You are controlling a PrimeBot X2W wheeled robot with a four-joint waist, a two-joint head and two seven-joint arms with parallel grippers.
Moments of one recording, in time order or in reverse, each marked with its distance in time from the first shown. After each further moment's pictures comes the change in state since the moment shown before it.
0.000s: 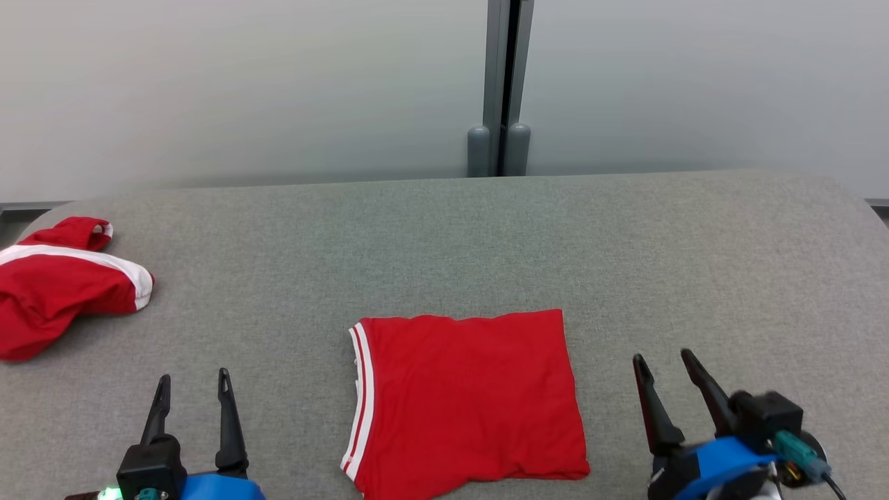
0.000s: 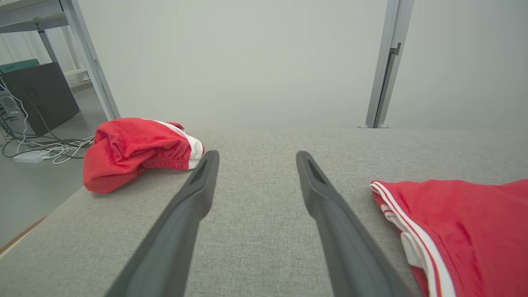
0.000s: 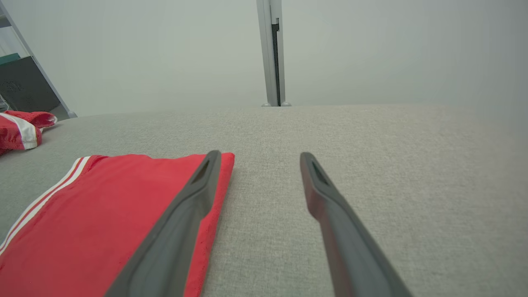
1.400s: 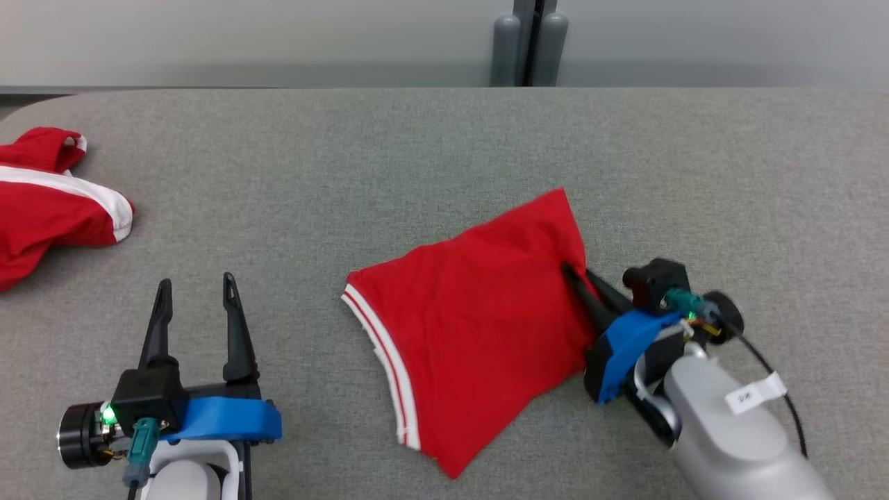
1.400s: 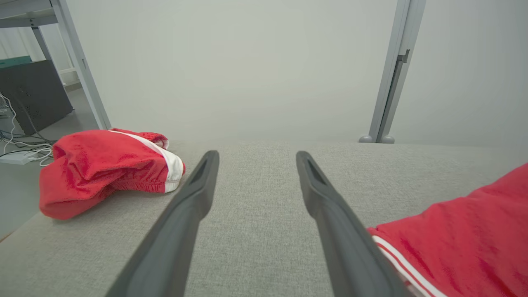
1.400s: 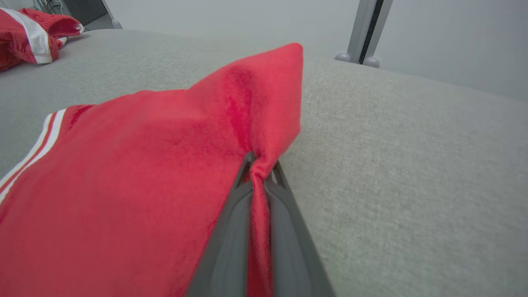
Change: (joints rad) left arm -0.145 -0.013 -0.039 -0.072 -0.025 0.025 0.000; right arm -0.471 -0.042 0.336 0.420 0.093 0.000 0.055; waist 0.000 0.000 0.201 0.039
